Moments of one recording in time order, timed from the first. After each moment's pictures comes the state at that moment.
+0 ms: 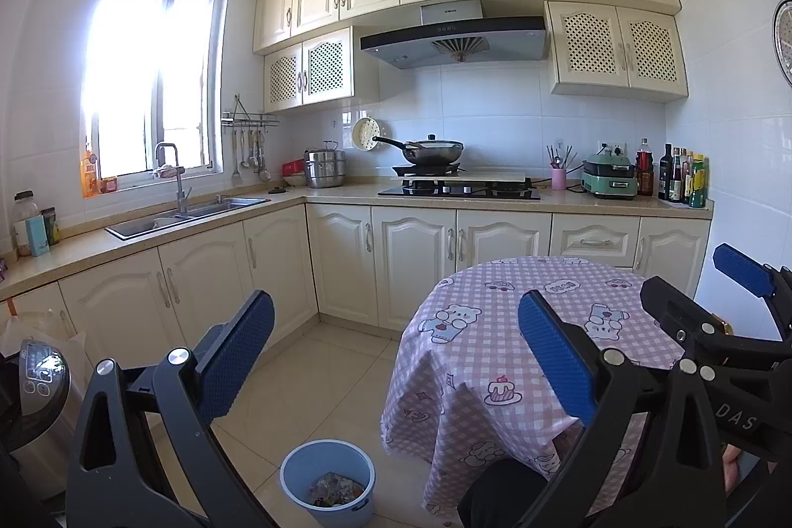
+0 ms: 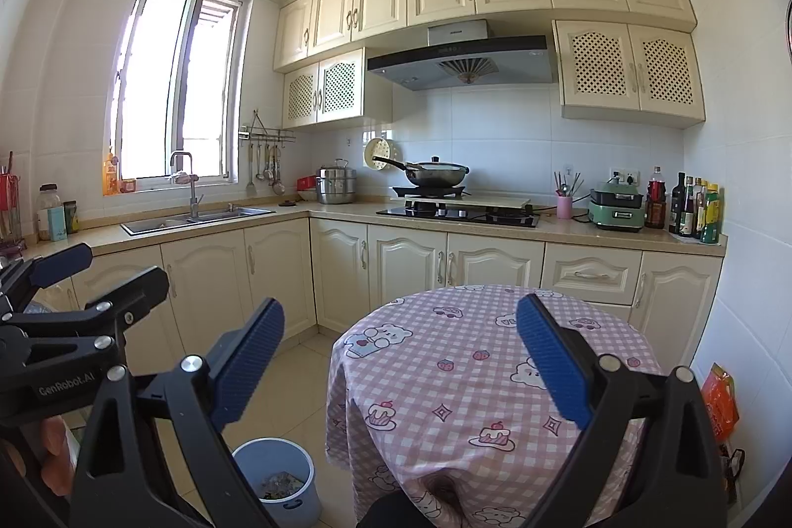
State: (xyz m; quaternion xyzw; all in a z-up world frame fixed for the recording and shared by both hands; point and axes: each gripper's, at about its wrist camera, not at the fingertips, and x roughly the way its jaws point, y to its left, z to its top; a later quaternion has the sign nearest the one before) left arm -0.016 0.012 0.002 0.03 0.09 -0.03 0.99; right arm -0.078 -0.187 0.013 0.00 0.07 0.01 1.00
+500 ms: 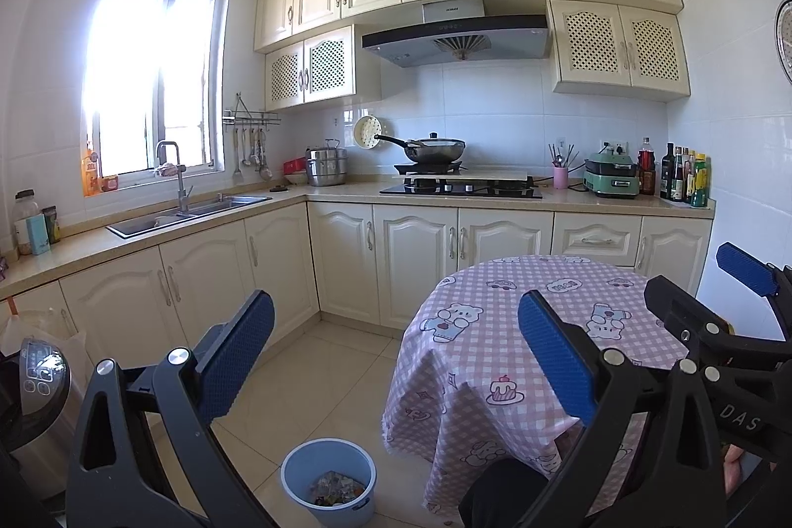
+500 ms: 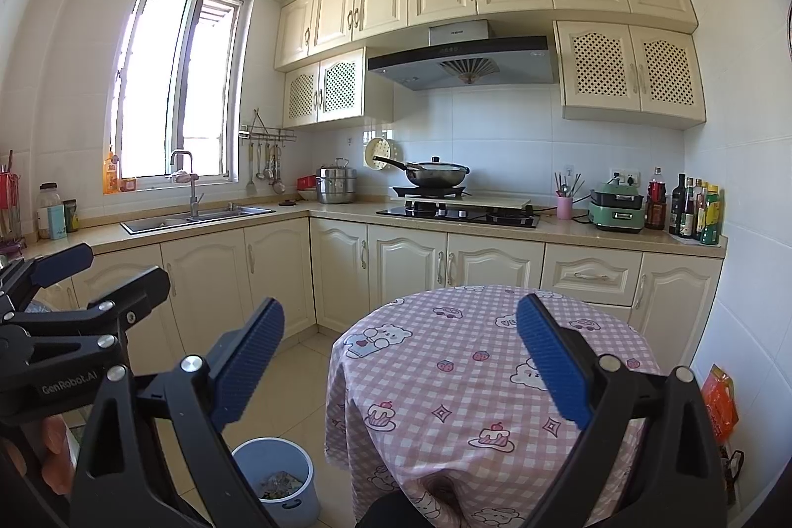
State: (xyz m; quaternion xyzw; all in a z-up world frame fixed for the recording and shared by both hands) left arm -0.015 0.012 0.001 0.03 0.10 -0.03 0.99; right arm -0.076 -0.189 0.014 0.00 0.07 0.01 1.00
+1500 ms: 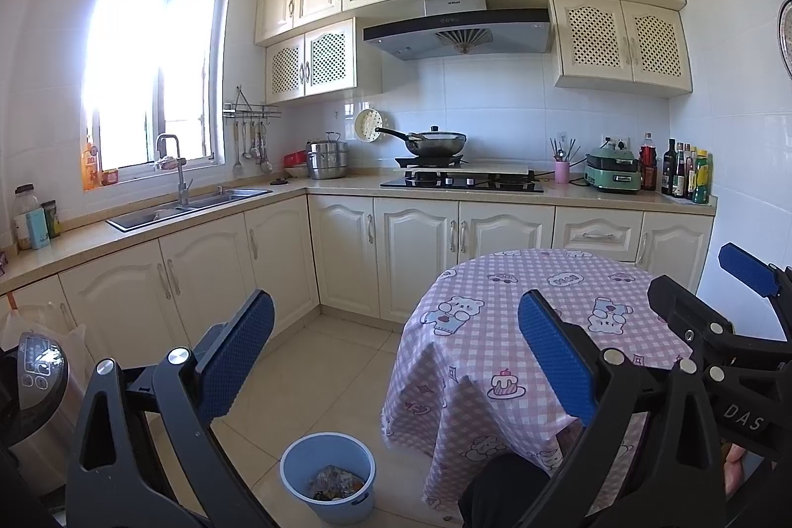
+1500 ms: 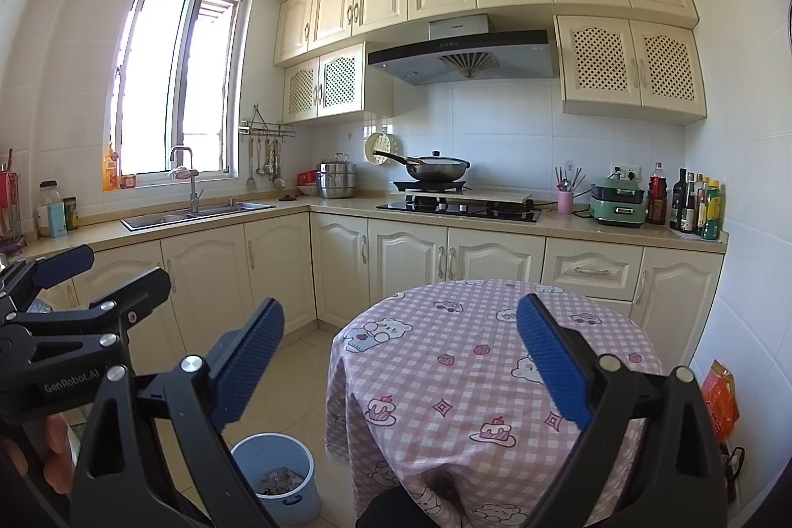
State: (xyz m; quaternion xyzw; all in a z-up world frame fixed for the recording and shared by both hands) left arm -0.013 0.011 -0.002 0.03 0.11 -0.03 0.99; right arm -0.071 -0.195 0.008 0.00 0.08 0.02 1.00
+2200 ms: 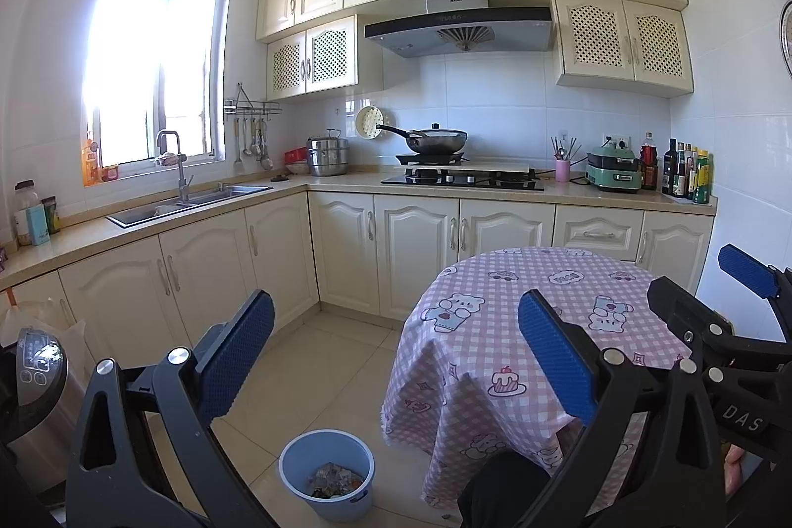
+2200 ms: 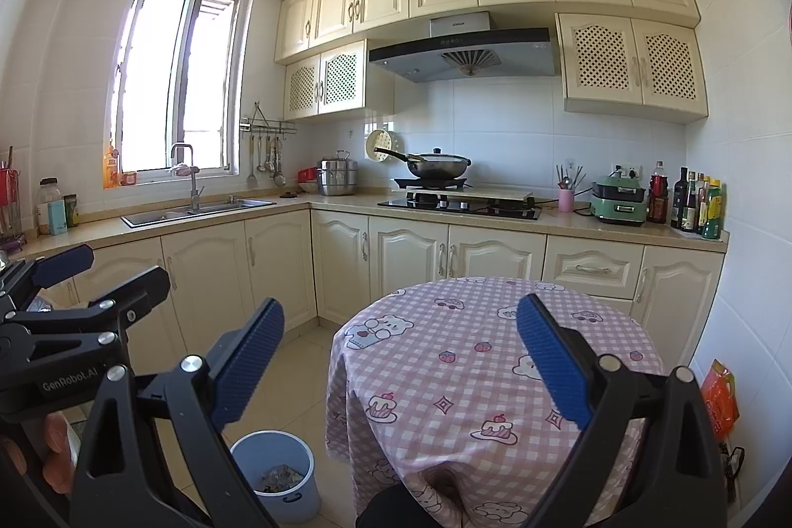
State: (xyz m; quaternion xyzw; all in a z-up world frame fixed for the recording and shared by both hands) left arm -0.012 0.010 -0.003 0.03 0.11 -0.03 0.99; right arm -0.068 -0.197 0.005 0.00 0.08 0.02 1.00
